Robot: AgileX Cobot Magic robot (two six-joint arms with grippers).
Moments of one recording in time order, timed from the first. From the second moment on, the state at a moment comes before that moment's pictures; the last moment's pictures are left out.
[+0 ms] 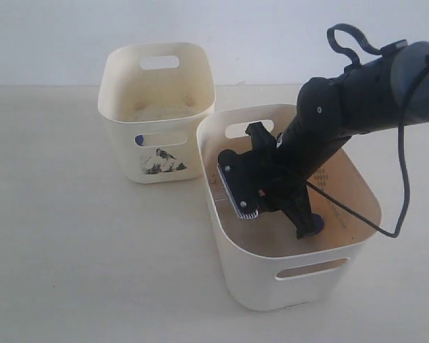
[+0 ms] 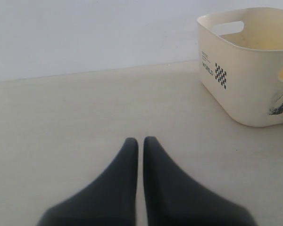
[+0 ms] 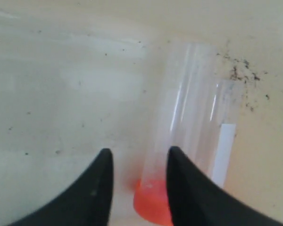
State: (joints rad) left arm -0.02 0.01 0.00 0.13 0.28 -0.02; right arm 0.43 1.91 -1.10 0.19 0.44 -1.62
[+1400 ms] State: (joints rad) left arm -0.02 0.01 0.00 0.13 0.28 -0.02; right arm 0.43 1.98 -1.11 0.19 0.39 -1.58
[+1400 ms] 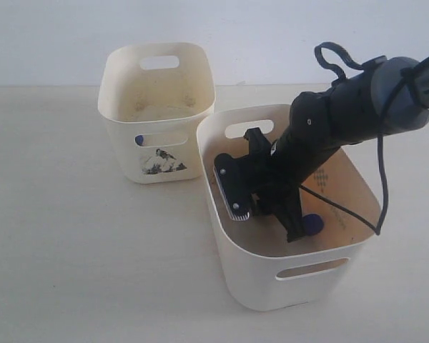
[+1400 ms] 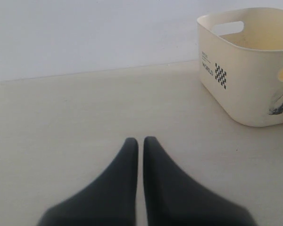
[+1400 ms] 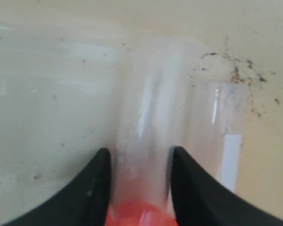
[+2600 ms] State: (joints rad) left arm -0.02 0.01 0.00 0.13 0.28 -0.02; right arm 0.43 1.62 -1.10 0.17 0.47 -1.28
